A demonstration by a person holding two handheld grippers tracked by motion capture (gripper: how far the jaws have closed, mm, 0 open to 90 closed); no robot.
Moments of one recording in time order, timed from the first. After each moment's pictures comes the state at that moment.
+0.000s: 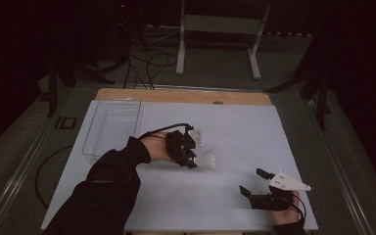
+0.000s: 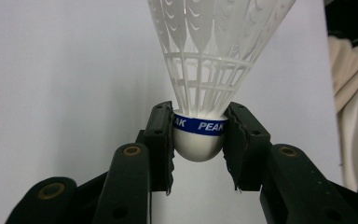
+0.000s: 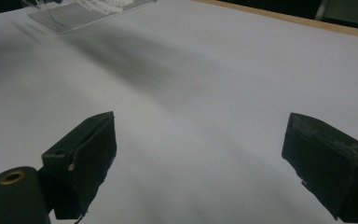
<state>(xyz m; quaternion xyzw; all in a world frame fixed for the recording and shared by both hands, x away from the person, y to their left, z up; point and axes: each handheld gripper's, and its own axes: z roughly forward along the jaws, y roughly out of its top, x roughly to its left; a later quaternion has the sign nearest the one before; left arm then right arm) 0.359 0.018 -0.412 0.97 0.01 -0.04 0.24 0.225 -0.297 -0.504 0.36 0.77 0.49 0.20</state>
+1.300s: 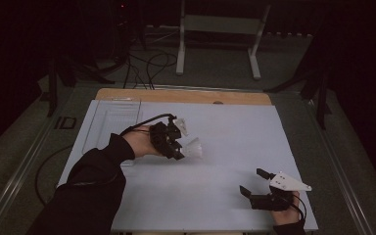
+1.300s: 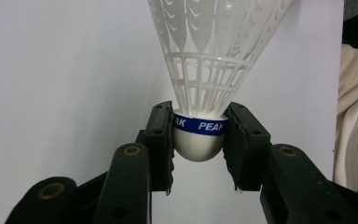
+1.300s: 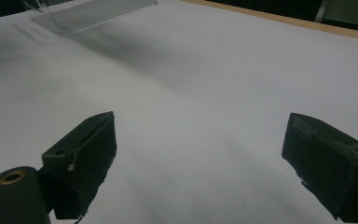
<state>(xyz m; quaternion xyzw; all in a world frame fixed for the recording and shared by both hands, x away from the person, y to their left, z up) 0.363 0.060 -0.385 0.97 0.09 -0.02 0.24 0.224 -0.297 -0.503 0.36 0.77 0.49 0.20</state>
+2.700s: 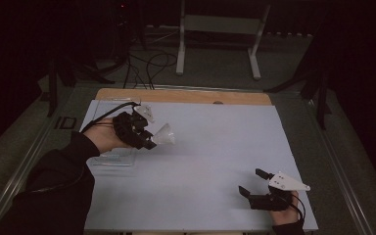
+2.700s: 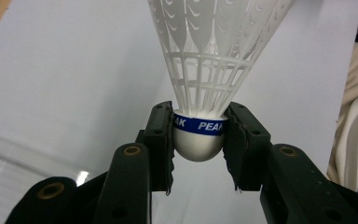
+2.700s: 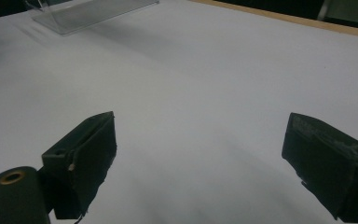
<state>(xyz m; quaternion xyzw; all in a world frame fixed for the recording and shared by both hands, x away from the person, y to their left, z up) 0.358 0.137 -0.348 0.96 0.16 0.02 0.24 0.225 -0.294 -0.503 0.36 0.77 0.49 0.19</state>
